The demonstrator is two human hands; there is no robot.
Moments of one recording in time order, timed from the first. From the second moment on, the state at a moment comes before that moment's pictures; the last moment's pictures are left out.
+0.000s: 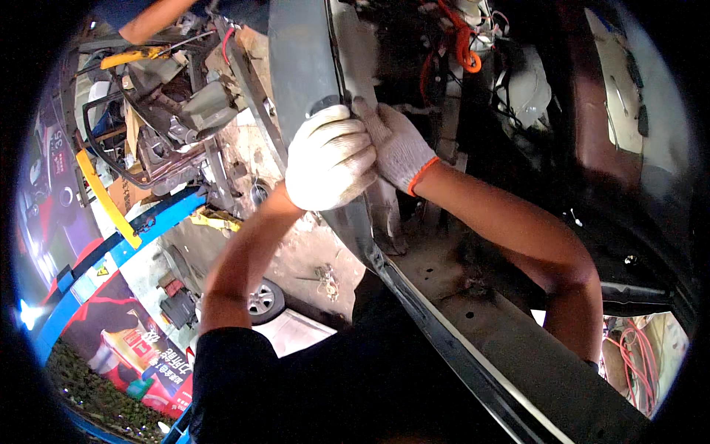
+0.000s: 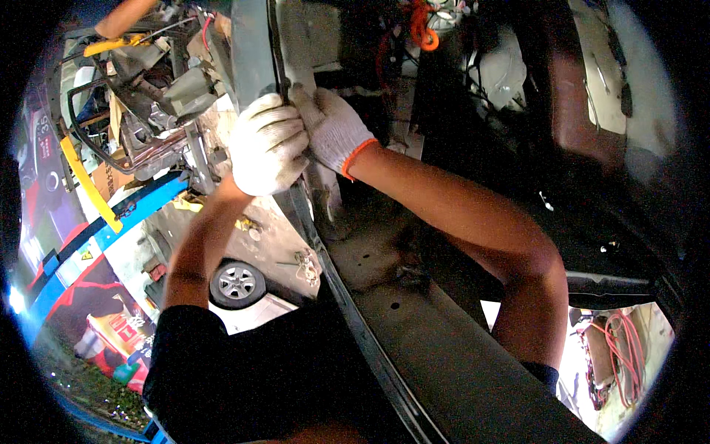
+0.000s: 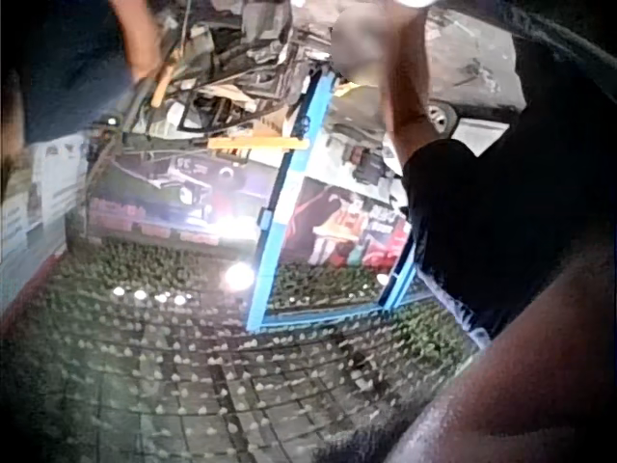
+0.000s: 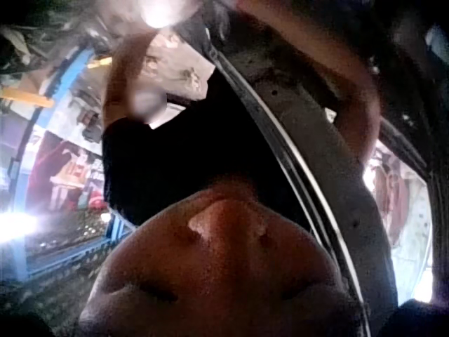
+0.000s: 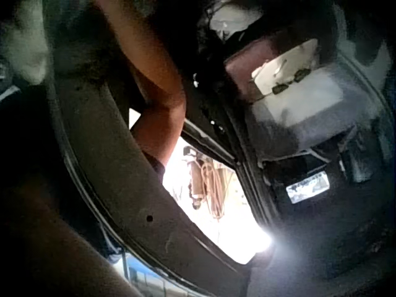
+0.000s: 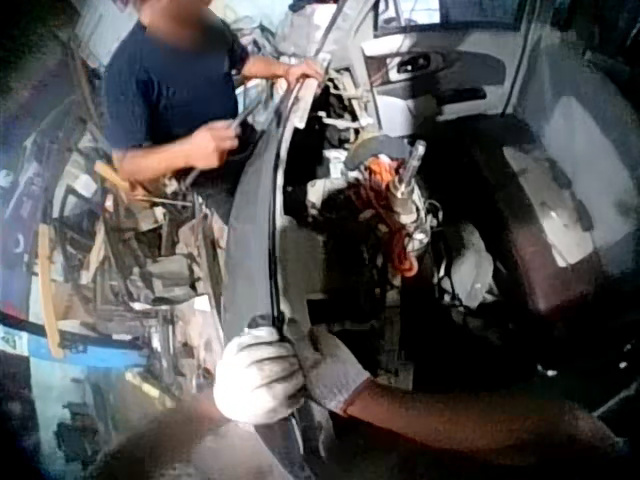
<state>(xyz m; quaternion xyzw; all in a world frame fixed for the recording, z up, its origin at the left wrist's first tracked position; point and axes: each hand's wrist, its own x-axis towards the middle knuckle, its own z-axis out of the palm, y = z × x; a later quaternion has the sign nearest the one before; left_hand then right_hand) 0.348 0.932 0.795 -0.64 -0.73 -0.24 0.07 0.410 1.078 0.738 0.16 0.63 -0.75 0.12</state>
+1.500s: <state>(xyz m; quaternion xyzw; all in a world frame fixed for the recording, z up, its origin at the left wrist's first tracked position) 0.330 0.960 0.806 -0.77 -0.60 -0.17 -0.13 0.412 1.077 0.727 0.15 0.55 -0.79 0.22</state>
